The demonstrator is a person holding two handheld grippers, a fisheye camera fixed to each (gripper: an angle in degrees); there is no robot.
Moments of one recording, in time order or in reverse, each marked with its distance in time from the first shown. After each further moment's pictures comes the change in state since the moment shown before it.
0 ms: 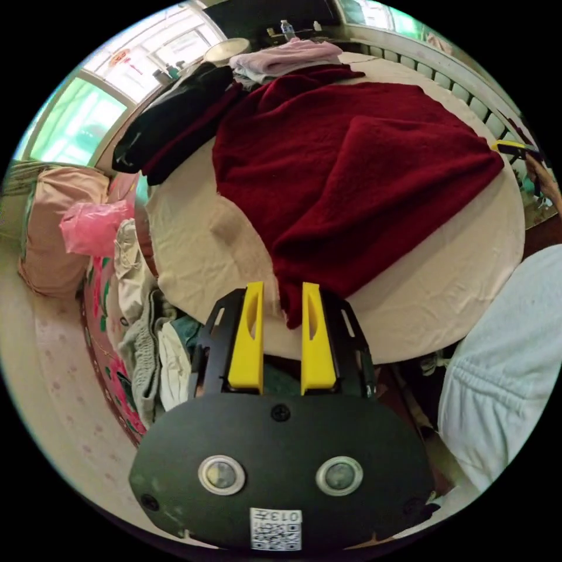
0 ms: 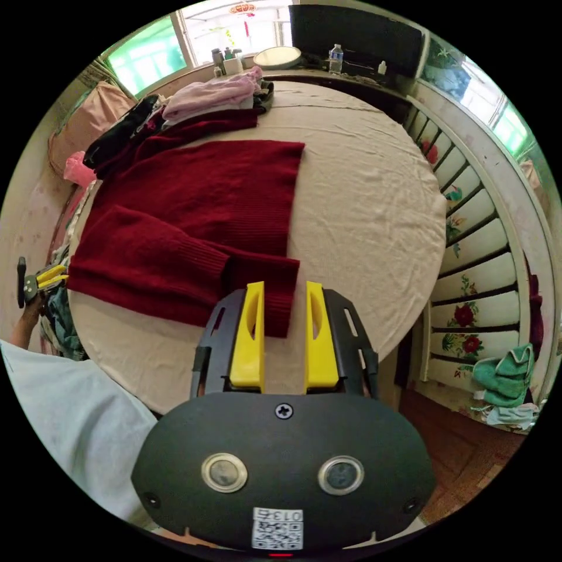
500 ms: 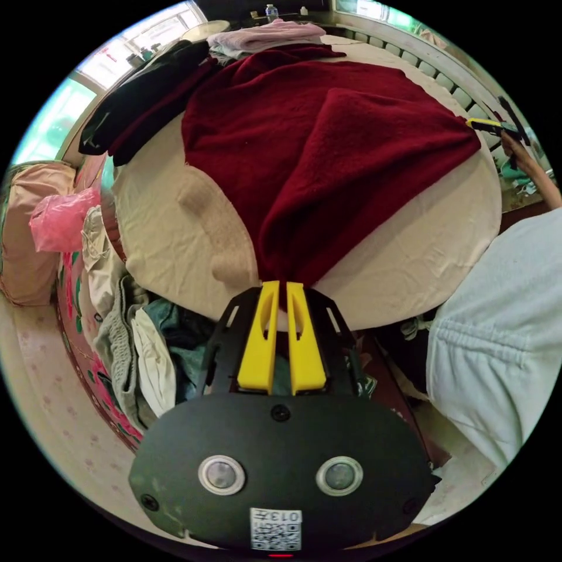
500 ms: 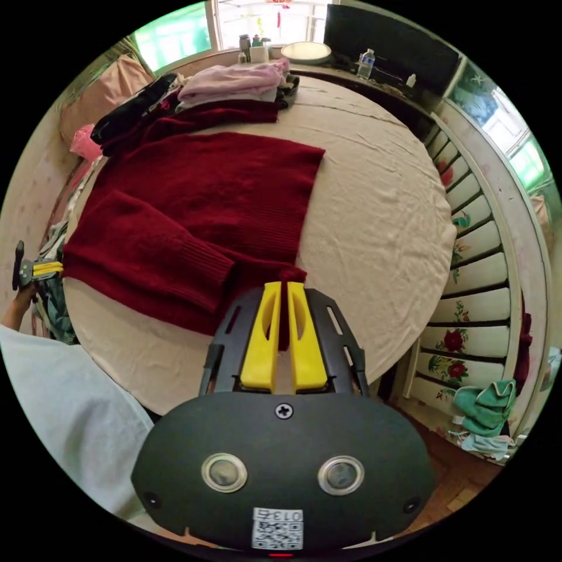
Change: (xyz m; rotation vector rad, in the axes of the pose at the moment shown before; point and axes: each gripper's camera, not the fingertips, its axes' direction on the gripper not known) left arm -0.057 -0.001 0.024 -0.097 0.156 0.055; right arm -0.046 -0.028 0.007 -0.022 0.030 -0.117
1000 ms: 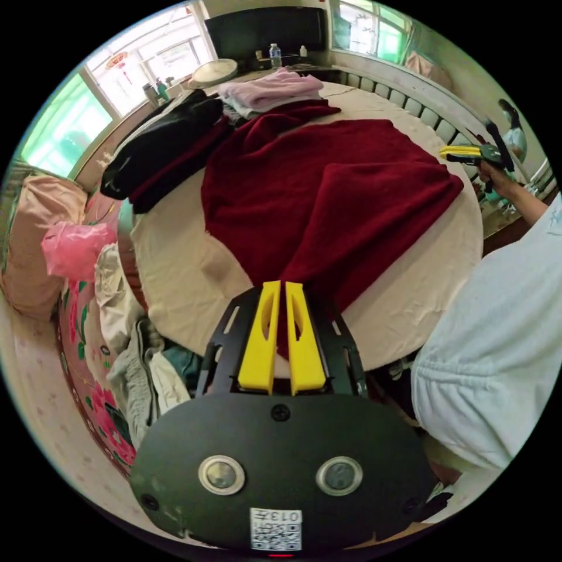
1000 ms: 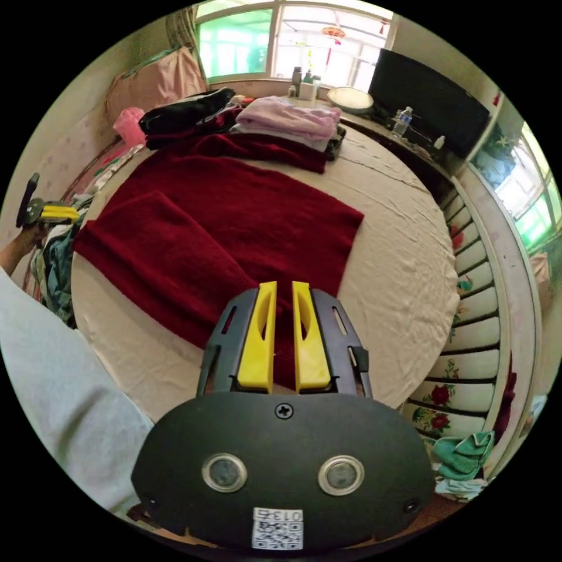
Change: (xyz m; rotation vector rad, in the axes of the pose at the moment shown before) left arm -0.061 -0.032 -0.064 0.223 0.004 -0.002; right arm -0.088 -0.023 -0.012 0.163 0.020 -0.199
